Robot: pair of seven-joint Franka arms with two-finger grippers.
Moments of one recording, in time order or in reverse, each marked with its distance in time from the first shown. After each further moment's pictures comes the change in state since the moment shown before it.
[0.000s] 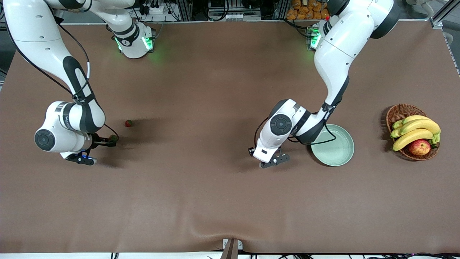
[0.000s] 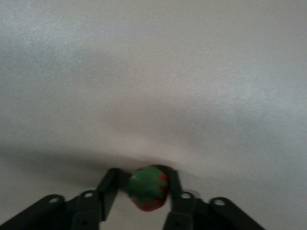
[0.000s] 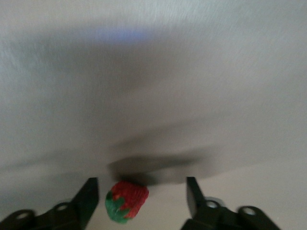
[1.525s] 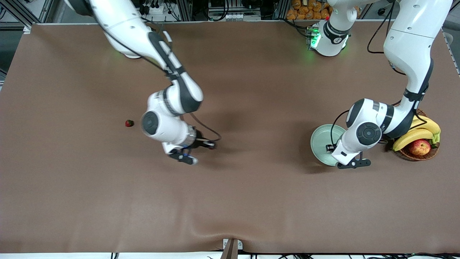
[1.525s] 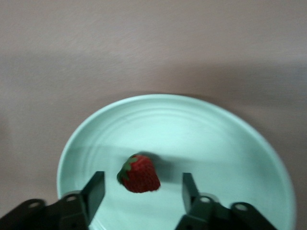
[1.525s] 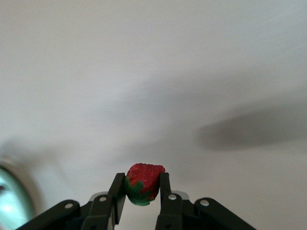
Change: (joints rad) left arm 0.473 -0.263 -0.030 -0.333 0.189 -0.106 0.482; right arm 0.672 0.160 0.028 0.346 0.746 0.331 0.389
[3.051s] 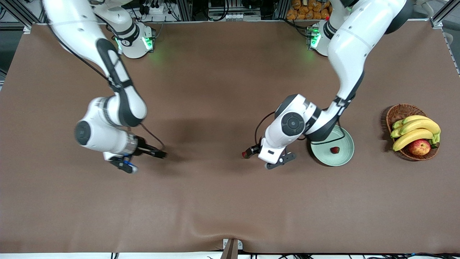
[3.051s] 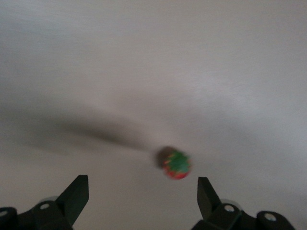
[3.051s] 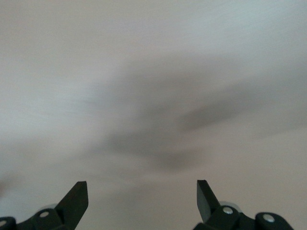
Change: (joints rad) left arm -0.362 0.246 -0.114 0.392 -0.237 0.082 -0.555; right arm -0.380 -0.244 -0.037 -0.234 -0.475 -0.339 -0.147
